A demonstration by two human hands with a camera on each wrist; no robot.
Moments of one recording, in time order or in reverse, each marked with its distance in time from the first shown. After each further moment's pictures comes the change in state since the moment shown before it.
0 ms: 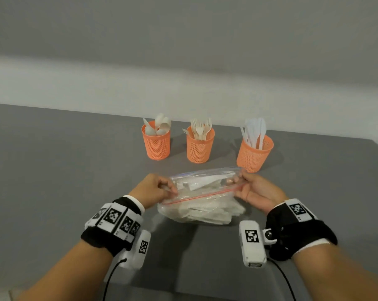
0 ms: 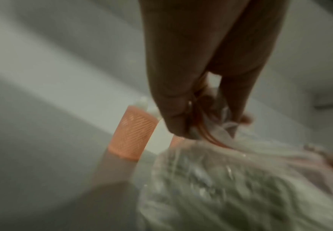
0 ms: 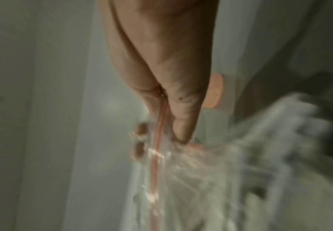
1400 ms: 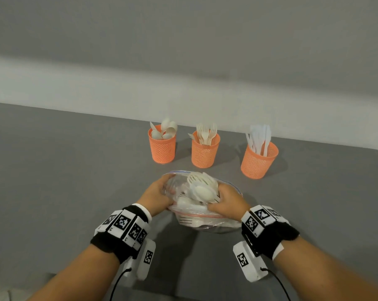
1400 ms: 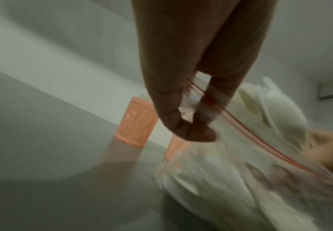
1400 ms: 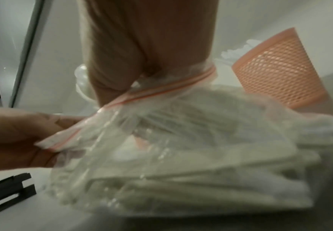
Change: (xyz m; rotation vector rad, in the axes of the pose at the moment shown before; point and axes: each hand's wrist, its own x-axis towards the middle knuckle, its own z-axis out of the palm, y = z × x) left_hand -0.005 -0.005 0.008 -0.041 0.085 -0.030; right_hand 0.014 0.048 0.039 -1.485 -0.053 -0.386
